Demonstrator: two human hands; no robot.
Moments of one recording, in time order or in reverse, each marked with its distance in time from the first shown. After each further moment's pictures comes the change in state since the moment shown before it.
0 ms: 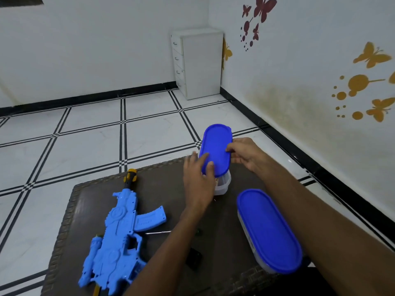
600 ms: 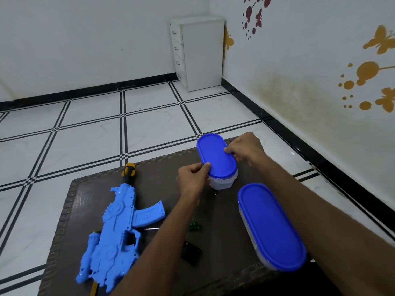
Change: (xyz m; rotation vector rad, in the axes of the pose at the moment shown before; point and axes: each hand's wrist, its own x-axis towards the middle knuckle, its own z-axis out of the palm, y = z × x) left_hand 0.012 -0.024 0.008 -0.444 -0.017 -0.473; right_hand 0.010 0.017 0.001 -0.525 0.244 -0.091
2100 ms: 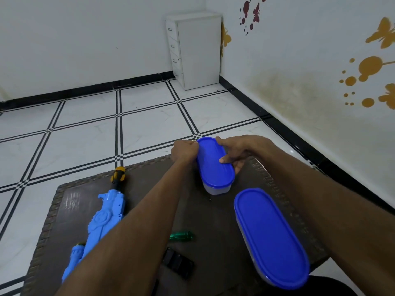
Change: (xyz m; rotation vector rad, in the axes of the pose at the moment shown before) left_hand 0.101 0.033 0.027 0.317 0.070 -0.083; right_hand 0.046 -0.011 -0.003 -0.361 -0.765 0.034
